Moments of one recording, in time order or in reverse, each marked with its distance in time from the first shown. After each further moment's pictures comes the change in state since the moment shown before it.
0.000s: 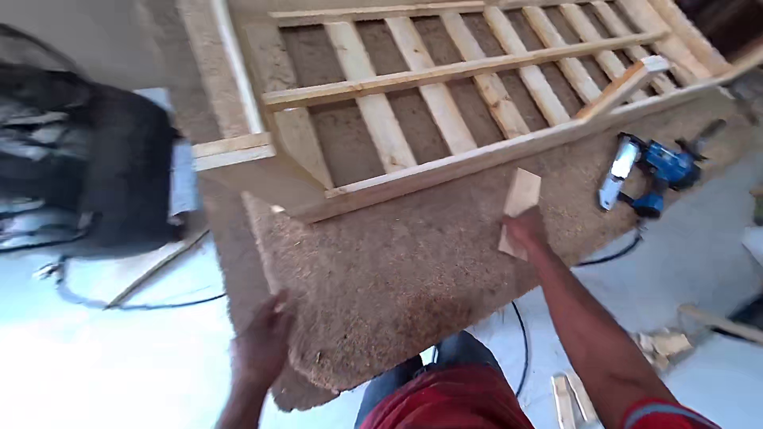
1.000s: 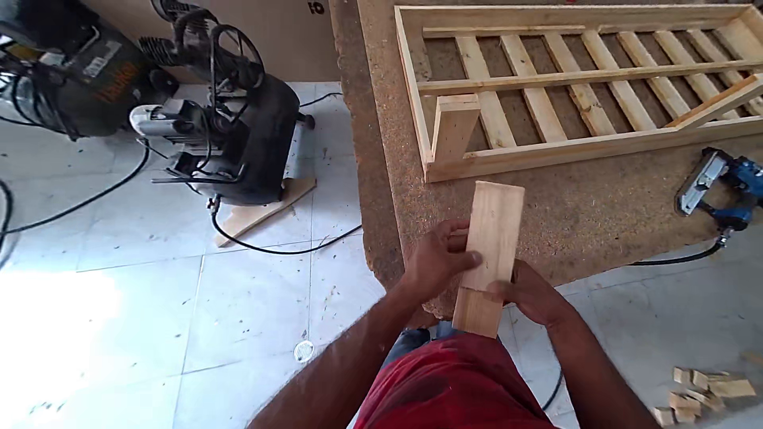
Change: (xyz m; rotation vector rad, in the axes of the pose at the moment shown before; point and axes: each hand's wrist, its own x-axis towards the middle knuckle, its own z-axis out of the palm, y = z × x) left_hand -0.054 0.083 -0.083 -0.778 -0.625 0.138; right_hand -0.369 -0.060 0.059 0.861 -1.071 -0.555
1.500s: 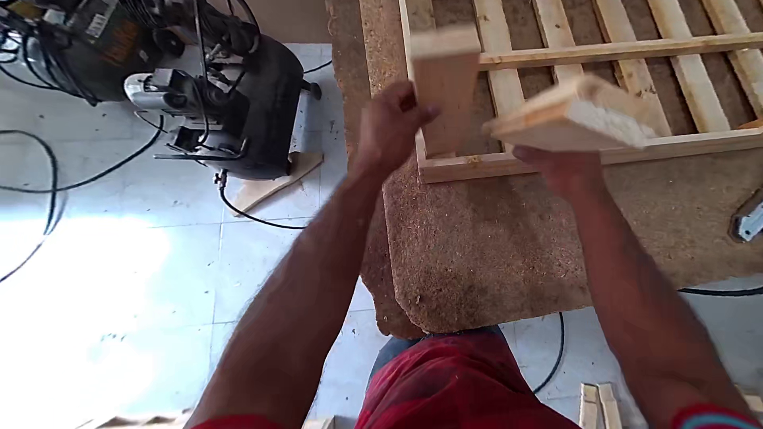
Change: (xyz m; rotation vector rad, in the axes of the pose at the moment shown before) left_hand 0.193 0.111 -0.091 0.476 0.451 0.378; right_hand 0.184 -0.148 -0.125 -0.653 0.471 -0.641
